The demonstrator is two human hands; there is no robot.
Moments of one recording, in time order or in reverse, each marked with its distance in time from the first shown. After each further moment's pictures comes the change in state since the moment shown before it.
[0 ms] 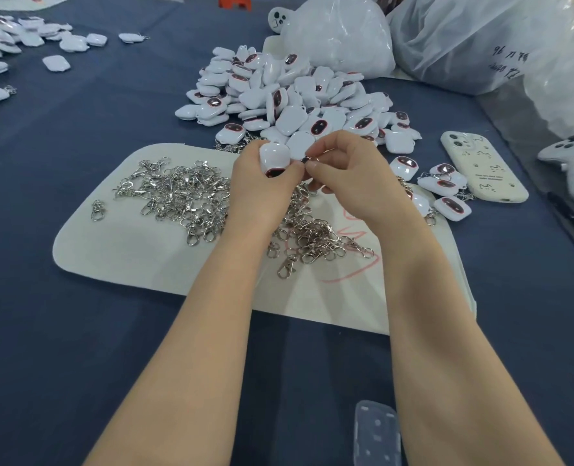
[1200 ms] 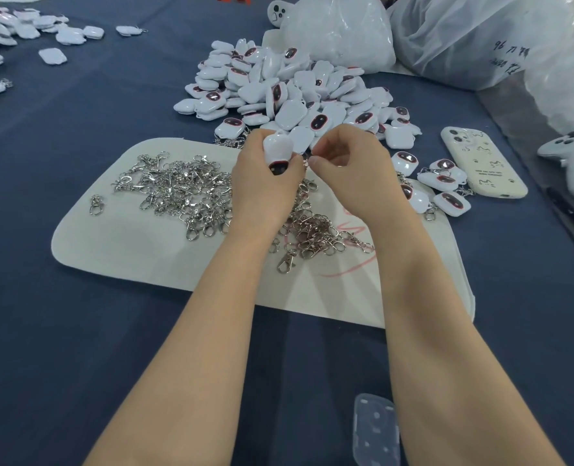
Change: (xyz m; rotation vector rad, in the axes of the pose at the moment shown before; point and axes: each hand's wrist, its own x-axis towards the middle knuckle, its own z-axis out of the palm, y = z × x) left_hand -0.001 -0.003 0.003 0.179 0.041 0.148; right_hand 0.002 0.004 0.001 -0.216 0.156 -0.082
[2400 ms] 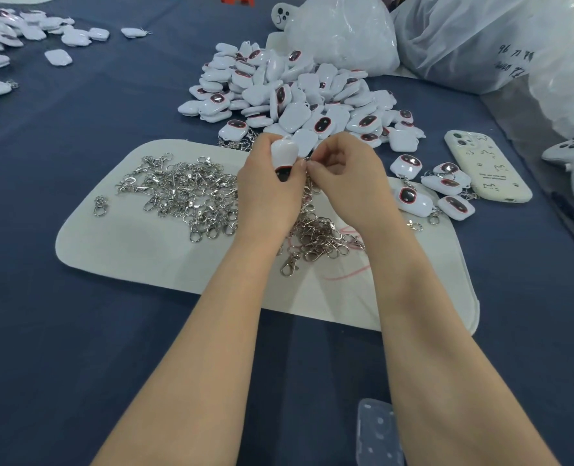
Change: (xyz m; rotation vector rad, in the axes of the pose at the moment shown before) left_hand -0.002 -0.003 0.002 0.055 0.010 0.065; right_hand -0.002 0.005 0.016 0.198 0.021 0.006
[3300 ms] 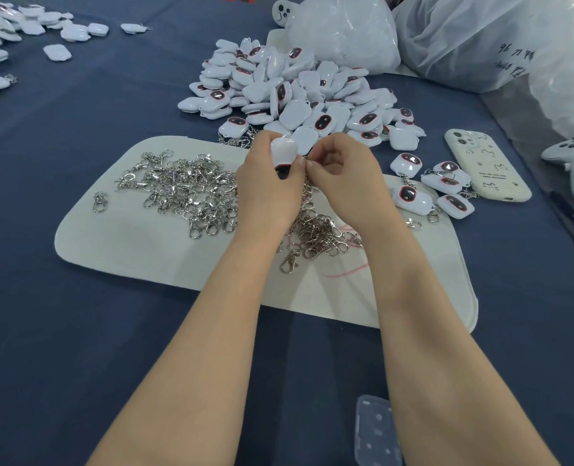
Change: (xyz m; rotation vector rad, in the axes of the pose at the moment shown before) left_hand 0.000 0.000 0.000 0.001 0.015 -0.006; right_hand -0.002 0.000 0.001 0.012 -0.033 0.007
